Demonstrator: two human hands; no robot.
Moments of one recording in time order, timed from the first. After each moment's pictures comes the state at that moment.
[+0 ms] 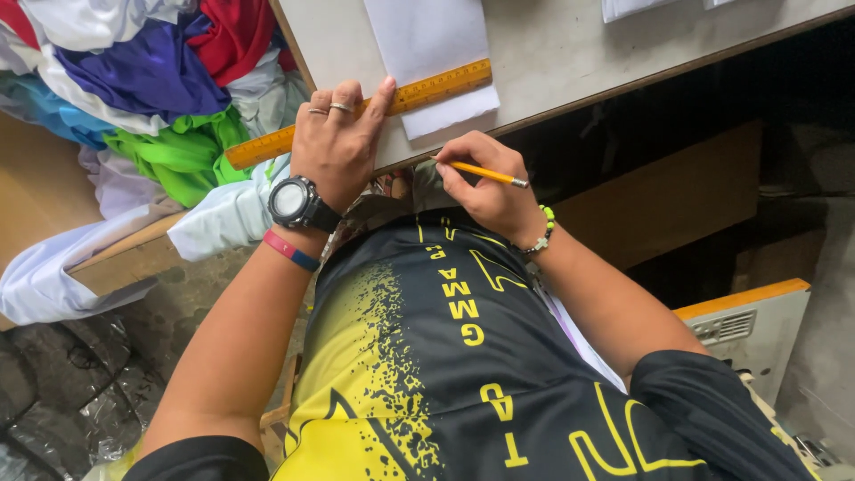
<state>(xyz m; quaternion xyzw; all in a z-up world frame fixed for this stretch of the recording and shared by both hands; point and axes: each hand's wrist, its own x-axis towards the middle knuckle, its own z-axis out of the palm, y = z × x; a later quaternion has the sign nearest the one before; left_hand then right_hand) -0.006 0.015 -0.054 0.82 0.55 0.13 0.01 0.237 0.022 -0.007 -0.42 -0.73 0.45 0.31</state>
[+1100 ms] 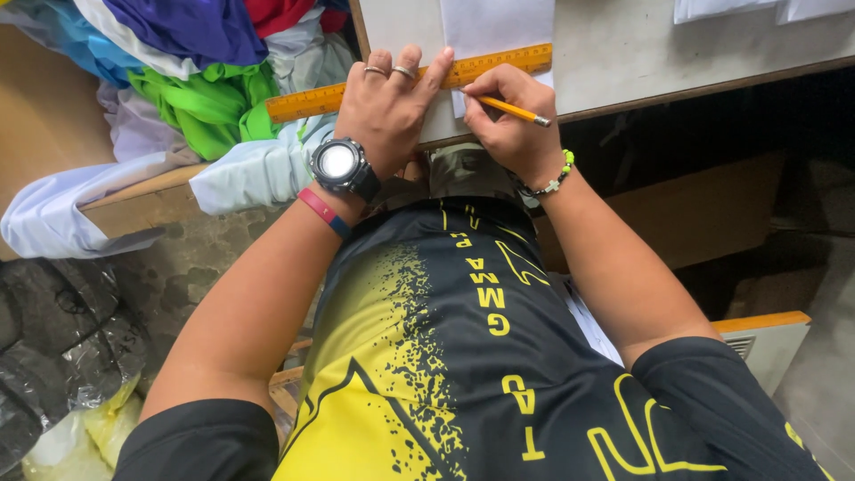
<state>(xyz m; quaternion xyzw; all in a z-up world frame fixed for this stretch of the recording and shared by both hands) 0.000 0.015 -0.069 0.82 0.56 0.07 0.00 0.213 0.065 -0.052 -0.37 -0.79 0.36 0.34</state>
